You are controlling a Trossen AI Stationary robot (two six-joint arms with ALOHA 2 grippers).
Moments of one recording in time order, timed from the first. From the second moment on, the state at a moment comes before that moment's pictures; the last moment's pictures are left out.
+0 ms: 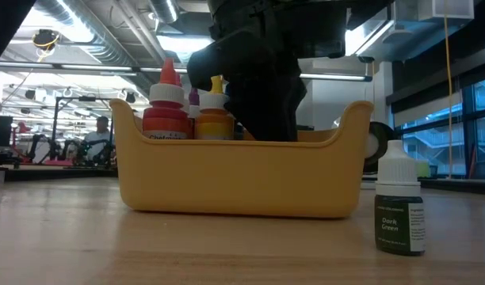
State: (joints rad) left arm -0.27 2.20 1.76 -0.76 -0.14 0.12; right arm 0.44 1.47 1.43 -1.12 0.49 0.55
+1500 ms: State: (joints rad) left arm -0.27 2.20 1.76 -0.78 -0.19 0.01; right arm 0.44 1.47 1.45 -1.12 0.34 0.63
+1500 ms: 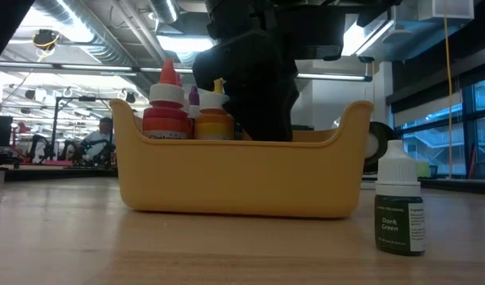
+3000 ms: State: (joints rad) left arm -0.40 1.96 1.76 -0.42 -0.03 -0.08; right arm 0.75 1.46 1.44 -1.22 0.44 0.84
